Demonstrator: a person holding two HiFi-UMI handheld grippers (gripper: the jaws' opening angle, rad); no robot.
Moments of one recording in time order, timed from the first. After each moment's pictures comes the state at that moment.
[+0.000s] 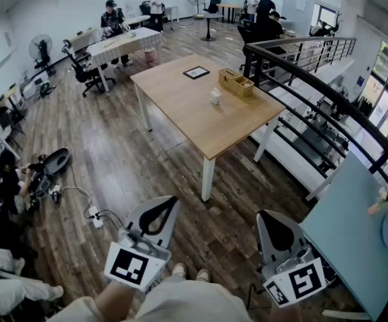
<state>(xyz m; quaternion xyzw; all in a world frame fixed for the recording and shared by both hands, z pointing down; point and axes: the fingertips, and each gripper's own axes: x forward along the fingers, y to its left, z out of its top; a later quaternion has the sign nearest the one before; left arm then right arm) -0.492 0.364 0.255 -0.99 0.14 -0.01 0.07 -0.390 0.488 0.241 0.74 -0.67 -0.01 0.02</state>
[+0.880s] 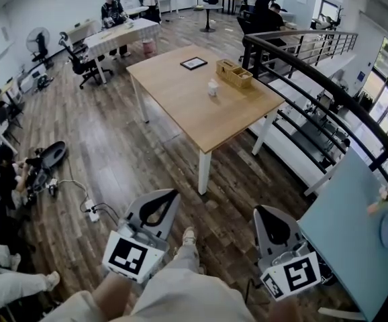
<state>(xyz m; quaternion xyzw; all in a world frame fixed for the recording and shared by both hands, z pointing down) -0.456 0.355 0.283 -0.99 0.12 -0.04 0.07 -0.355 0.478 0.277 0.74 -0.67 0.01 0.05</state>
